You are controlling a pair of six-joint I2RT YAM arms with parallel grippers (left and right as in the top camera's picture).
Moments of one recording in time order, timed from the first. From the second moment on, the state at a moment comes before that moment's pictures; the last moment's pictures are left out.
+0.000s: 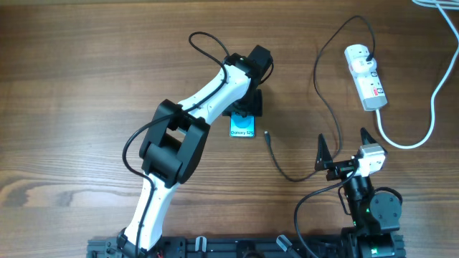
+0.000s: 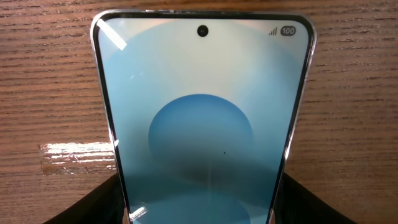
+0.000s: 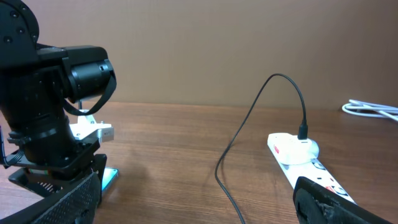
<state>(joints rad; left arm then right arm) -0.61 2.31 1.82 -1.04 0.02 -0.55 0.09 0.01 0.01 0.00 -0.07 0.02</state>
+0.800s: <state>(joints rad) -0.59 2.18 1.81 -1.12 0.17 -0.55 0.09 0.01 0.01 0.00 -0.07 0.02</state>
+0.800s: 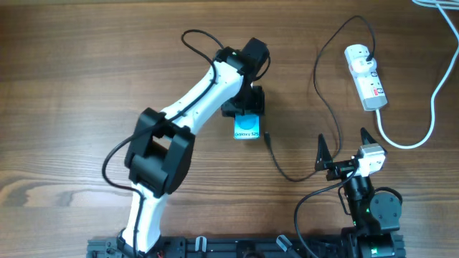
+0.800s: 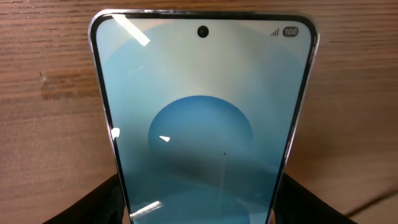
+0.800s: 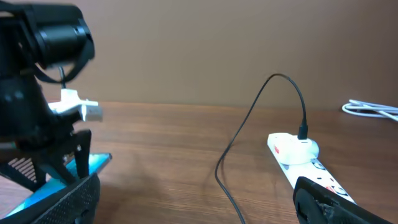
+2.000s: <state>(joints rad) -0.15 2.11 1.80 -1.08 1.37 -0.55 0.09 0.01 0.01 0.05 -0.53 1.28</state>
